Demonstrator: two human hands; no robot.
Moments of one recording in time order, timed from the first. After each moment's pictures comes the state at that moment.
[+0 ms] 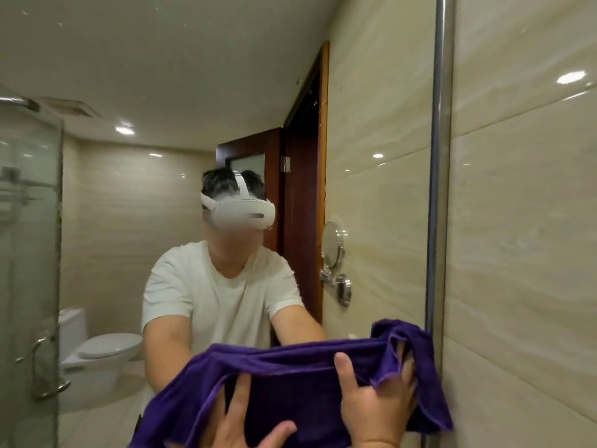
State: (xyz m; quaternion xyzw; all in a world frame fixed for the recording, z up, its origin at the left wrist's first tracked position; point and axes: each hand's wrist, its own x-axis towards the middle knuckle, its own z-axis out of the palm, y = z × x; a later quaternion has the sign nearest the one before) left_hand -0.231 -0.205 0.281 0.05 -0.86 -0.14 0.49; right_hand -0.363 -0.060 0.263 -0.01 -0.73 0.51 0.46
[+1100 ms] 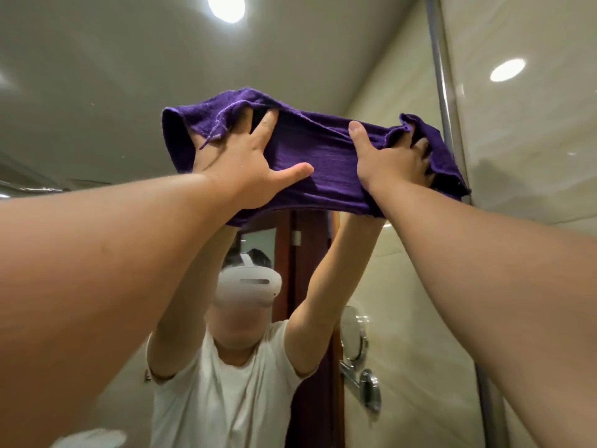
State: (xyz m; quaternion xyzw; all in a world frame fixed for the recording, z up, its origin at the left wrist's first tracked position) left_hand -0.237 -0.267 0.708 0.11 -0.76 0.10 0.63; right_hand -0.368 -0.080 0.732 0.08 -0.69 0.51 0.51
